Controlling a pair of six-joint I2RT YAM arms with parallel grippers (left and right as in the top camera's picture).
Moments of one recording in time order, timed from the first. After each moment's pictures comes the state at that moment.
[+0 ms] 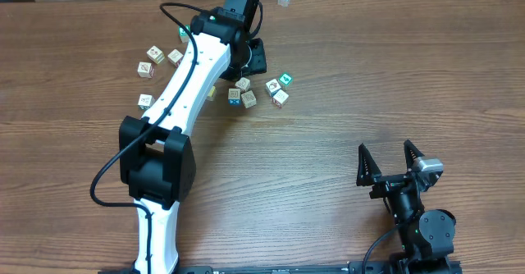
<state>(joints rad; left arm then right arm) -0.37 2.19 2.02 -1.06 0.10 -0.53 0.13 0.01 0.02 -0.03 -0.03 0.23</state>
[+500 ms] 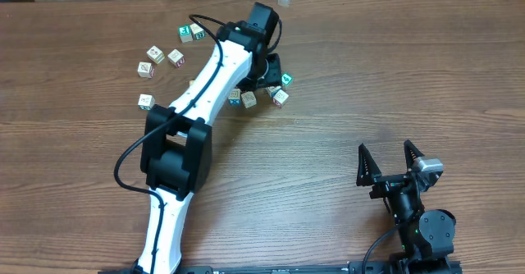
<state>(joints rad) -0.44 2.31 2.02 -1.02 0.11 -0.53 0.13 0.01 0.02 -0.03 -0.03 0.23</state>
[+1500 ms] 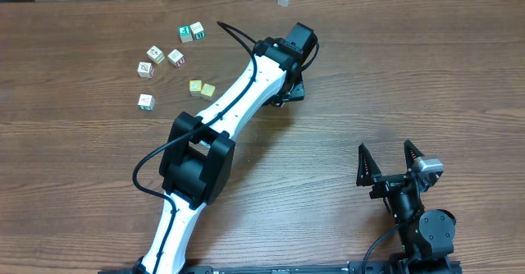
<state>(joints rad) -0.59 2.31 2.02 -1.06 -0.09 -0.73 0.13 0.01 0.02 -0.03 -0.03 0.23</state>
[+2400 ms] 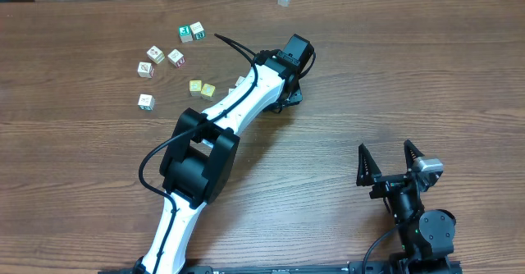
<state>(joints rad) -0.59 2.32 1.88 -0.89 -0.12 -0.79 0.13 0.01 0.02 -0.03 -0.03 0.23</state>
